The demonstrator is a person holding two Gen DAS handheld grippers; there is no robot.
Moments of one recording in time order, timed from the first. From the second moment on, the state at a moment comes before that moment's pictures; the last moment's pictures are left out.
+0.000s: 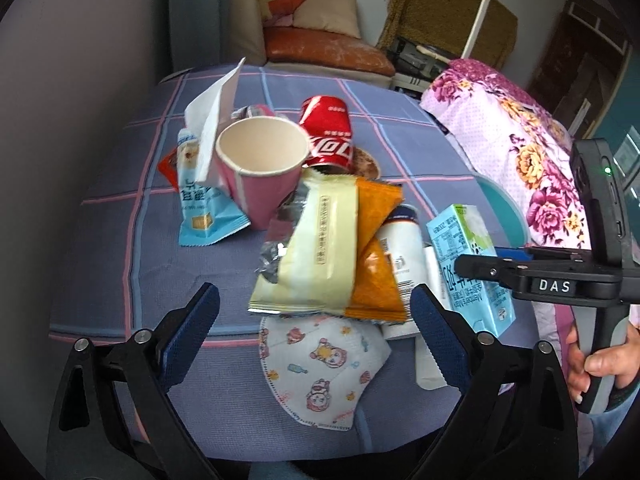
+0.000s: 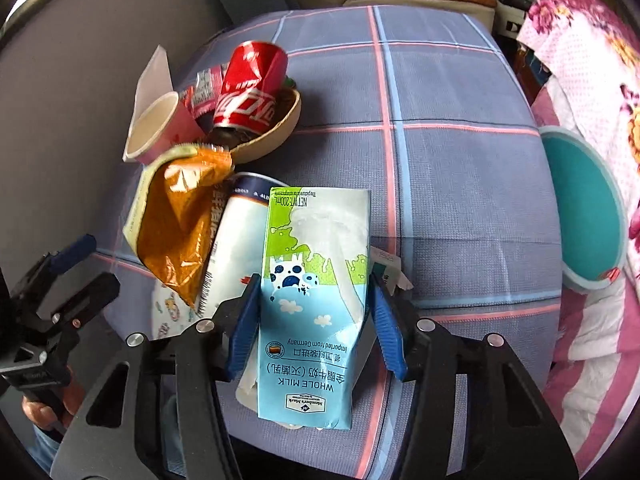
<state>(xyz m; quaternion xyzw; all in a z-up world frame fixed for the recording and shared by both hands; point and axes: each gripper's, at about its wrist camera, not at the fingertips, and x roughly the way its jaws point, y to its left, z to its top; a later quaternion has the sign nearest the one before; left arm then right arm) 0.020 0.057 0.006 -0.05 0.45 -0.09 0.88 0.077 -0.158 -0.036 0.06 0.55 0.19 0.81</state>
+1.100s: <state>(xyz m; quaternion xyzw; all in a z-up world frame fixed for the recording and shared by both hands) 0.092 -0.040 -0.051 -0.02 0.56 -0.16 0.81 0.087 -0.284 -0.051 0.19 0.53 0.16 0.81</state>
